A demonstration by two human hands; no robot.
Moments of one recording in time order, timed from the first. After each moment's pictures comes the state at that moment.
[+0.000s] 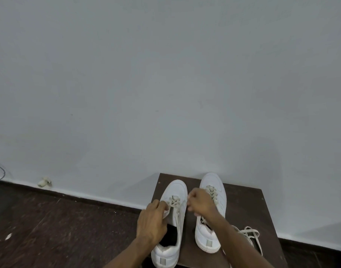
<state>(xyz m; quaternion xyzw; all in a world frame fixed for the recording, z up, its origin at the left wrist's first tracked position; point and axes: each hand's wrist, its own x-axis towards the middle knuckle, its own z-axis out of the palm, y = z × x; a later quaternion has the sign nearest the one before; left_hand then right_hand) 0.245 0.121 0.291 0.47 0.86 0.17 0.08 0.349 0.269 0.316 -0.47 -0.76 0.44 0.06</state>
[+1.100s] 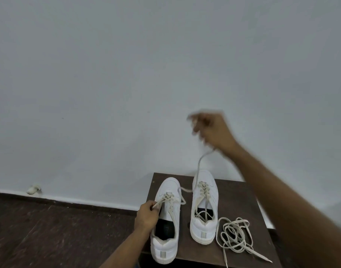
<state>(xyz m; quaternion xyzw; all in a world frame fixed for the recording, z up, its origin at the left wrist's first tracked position) 0.236 0.128 0.282 0.22 0.85 0.39 0.28 0.367 0.287 0.544 -0.26 -0.80 0.40 0.35</state>
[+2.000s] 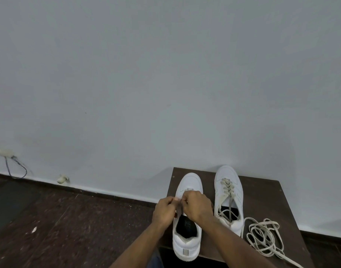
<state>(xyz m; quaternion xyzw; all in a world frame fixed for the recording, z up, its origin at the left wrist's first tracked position) 0.216 0.123 0.276 0.26 0.80 0.43 0.33 0.312 0.209 0.303 -0.38 -0.90 0.21 0.05</state>
